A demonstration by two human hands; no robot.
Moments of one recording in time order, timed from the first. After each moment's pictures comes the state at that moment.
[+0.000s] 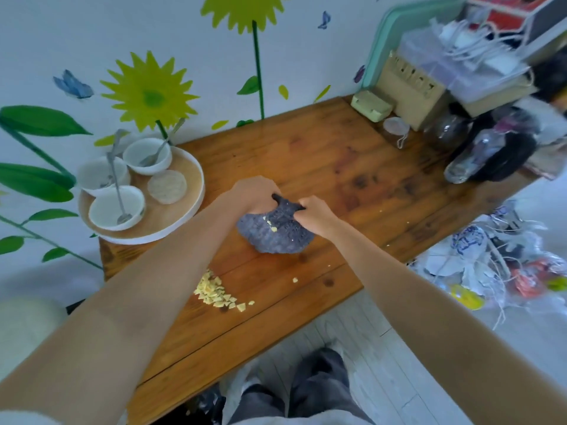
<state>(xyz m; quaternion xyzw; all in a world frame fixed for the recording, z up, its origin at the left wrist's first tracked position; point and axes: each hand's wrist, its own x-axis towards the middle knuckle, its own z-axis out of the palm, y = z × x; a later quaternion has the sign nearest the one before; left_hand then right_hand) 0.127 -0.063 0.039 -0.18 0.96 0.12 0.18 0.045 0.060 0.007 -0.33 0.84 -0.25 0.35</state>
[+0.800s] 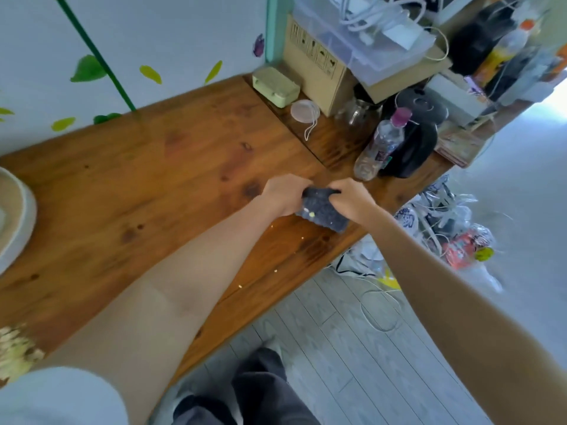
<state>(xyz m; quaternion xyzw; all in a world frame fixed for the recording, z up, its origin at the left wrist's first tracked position) -0.170 0.098 -0.014 -0.10 0.98 0.13 0.10 -0.248 0.226 -0.008 -0.27 0.92 -0.18 0.25</state>
